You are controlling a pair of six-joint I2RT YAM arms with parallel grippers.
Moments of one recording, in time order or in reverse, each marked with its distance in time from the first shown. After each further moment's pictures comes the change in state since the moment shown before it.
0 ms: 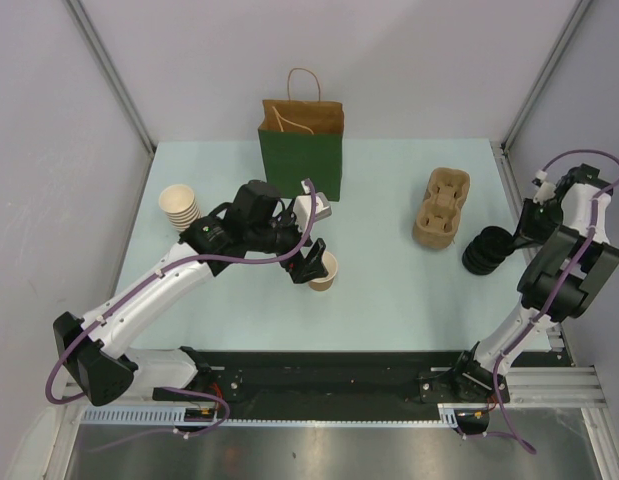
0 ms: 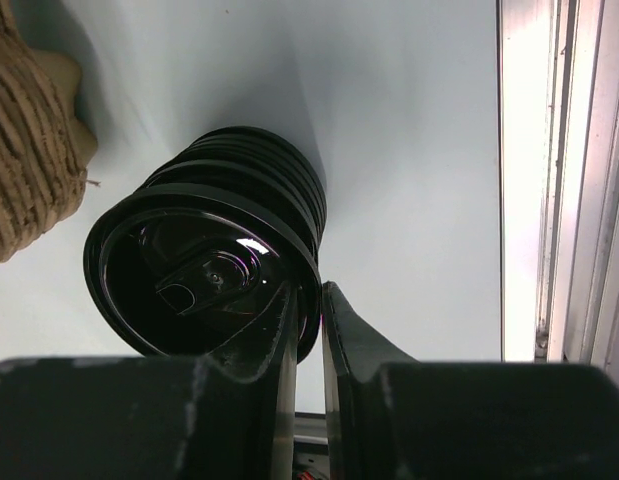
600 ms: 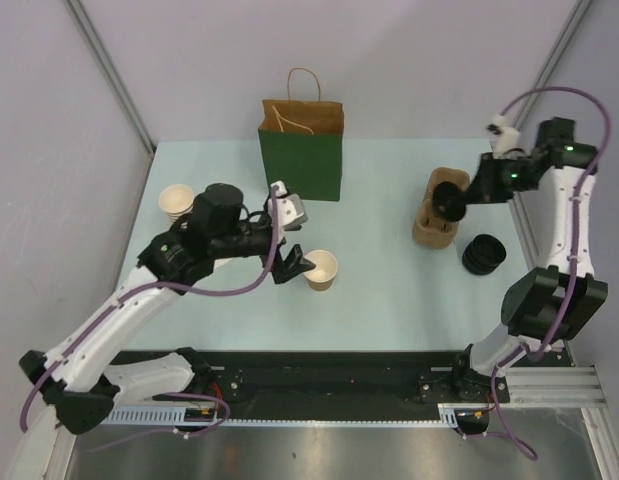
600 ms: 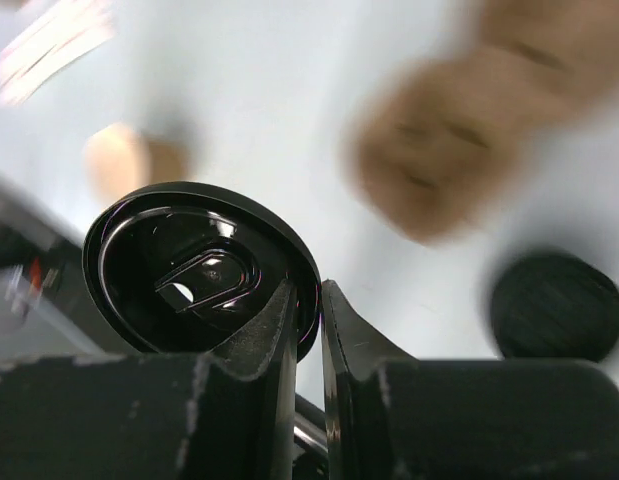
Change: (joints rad) left arm 0.009 -0.166 0.000 0.024 -0.008 0.119; right arm 0.224 -0.215 0.230 -0.219 -0.414 -0.094
